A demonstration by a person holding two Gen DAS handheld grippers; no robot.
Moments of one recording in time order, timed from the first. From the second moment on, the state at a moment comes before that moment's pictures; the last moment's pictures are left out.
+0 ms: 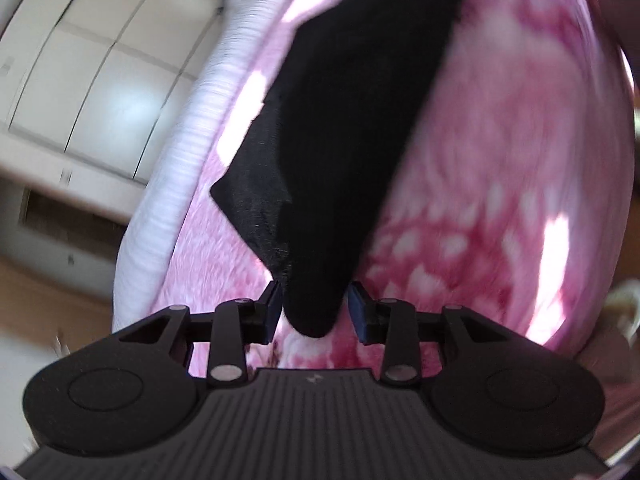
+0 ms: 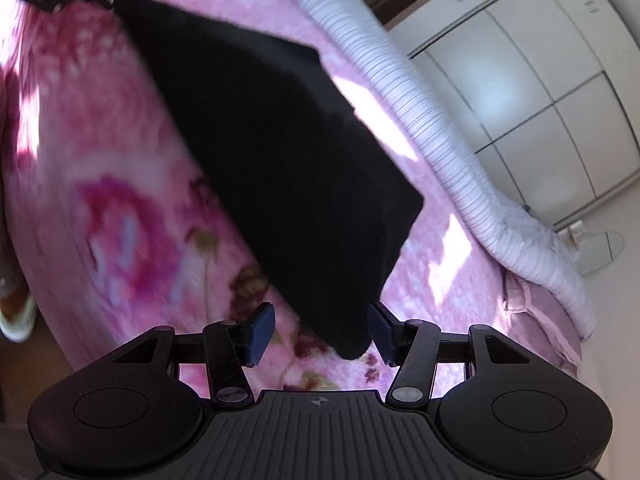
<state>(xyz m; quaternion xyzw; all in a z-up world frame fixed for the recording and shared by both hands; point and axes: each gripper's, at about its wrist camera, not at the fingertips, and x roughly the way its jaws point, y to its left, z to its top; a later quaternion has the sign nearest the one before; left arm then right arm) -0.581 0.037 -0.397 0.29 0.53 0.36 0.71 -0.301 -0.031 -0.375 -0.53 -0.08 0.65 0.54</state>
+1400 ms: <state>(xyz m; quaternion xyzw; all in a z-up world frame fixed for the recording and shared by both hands) -0.660 -0.074 -0.352 0.31 0.52 0.20 0.77 -0.281 -0.174 -0.370 -0.61 -0.15 0.68 0.38</state>
